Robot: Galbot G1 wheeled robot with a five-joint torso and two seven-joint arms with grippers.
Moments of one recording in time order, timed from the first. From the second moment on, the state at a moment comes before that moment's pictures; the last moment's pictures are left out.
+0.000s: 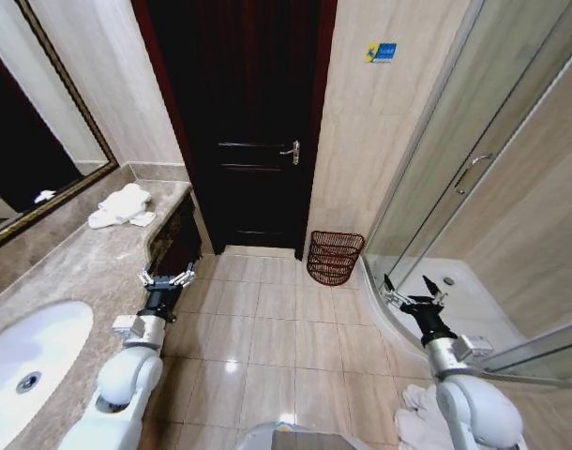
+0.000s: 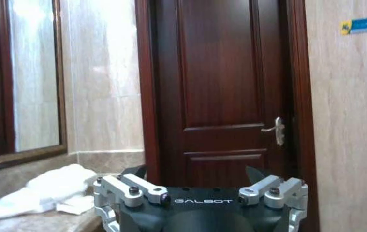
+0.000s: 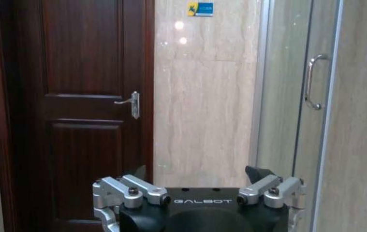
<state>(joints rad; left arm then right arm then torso) 1.56 -1.24 -0.76 -2.16 -0.30 -0.02 -0.08 -1.60 1.41 0.83 2.25 0.25 -0.18 -0.12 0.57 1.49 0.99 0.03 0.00</state>
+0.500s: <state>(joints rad) 1.63 -1.28 -0.76 -2.25 -0.35 0.02 -0.06 -1.61 1.40 0.84 2.25 0.28 -0.18 -0.15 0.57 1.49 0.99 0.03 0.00</state>
